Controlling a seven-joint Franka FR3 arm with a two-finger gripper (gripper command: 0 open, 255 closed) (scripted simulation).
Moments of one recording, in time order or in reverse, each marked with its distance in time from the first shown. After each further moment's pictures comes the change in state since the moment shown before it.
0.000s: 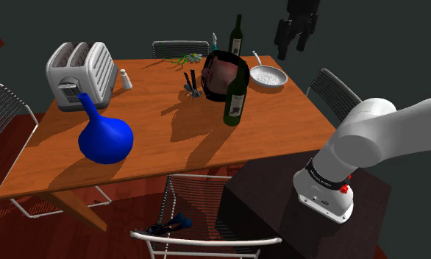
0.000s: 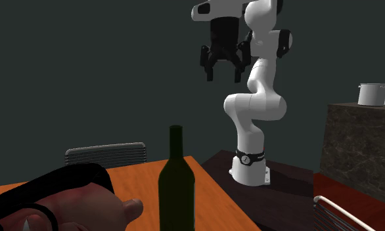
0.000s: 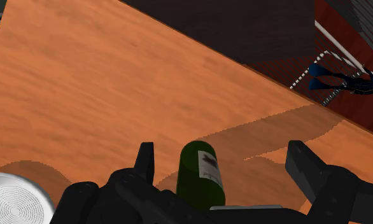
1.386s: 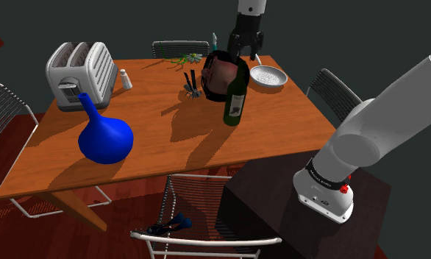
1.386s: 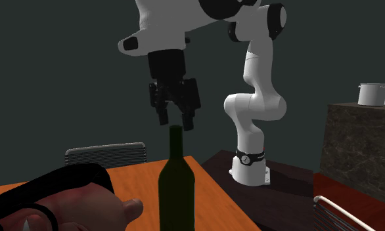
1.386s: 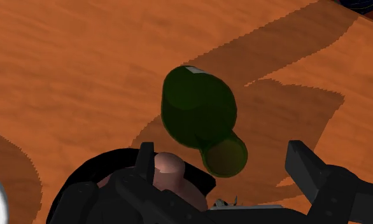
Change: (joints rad) arm -0.024 0.551 -0.094 0.174 0.089 0.393 -0.017
